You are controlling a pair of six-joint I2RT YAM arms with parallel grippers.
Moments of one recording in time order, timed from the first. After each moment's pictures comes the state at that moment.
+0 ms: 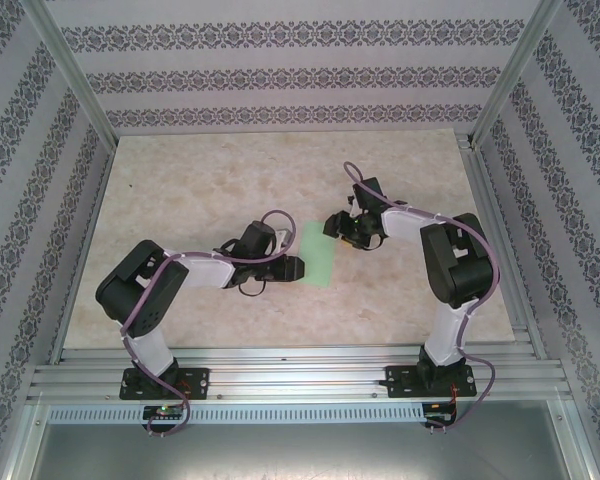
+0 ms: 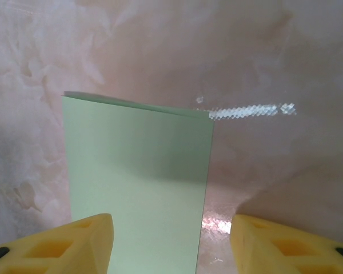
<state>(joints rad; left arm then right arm) -0.65 1.76 0.78 0.16 0.43 -0.64 0.33 1.89 1.12 -0.32 -0.38 0.59</state>
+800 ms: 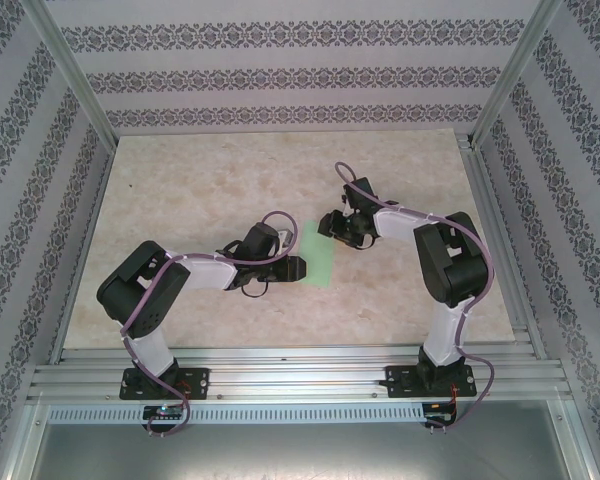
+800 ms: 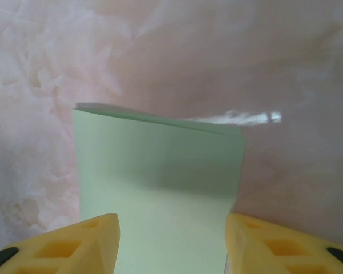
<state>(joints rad) -0.67 1.76 0.78 0.16 0.37 -0.68 0.39 1.91 1.13 -0.28 -0.33 0.64</state>
